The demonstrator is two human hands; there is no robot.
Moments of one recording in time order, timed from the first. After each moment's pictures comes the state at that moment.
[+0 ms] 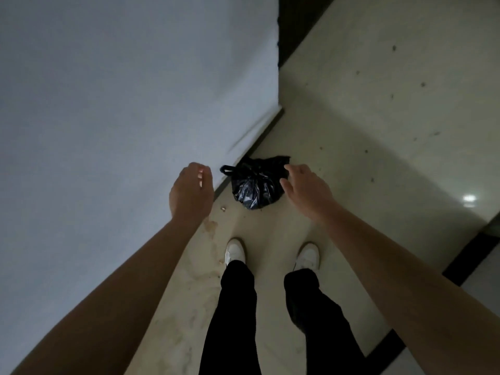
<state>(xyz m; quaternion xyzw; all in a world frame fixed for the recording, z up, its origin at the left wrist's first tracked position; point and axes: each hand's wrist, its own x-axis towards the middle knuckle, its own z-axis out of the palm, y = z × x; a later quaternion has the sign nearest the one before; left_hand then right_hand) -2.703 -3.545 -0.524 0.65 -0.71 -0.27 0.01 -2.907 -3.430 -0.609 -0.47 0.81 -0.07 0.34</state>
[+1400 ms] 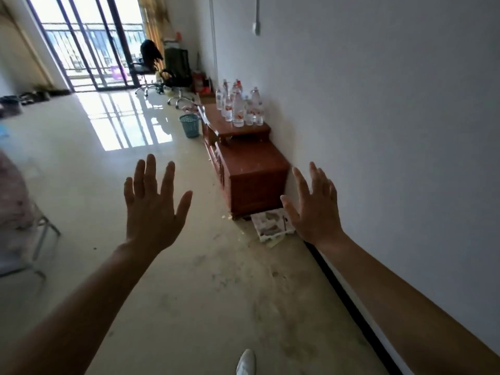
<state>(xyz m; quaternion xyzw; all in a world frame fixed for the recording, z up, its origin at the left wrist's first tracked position) -1.958 -2.564 -0.062 0.95 -0.06 0.31 0.09 -1.950 -2.893 -0.074 -0.96 -0.06 -0.24 0.11</state>
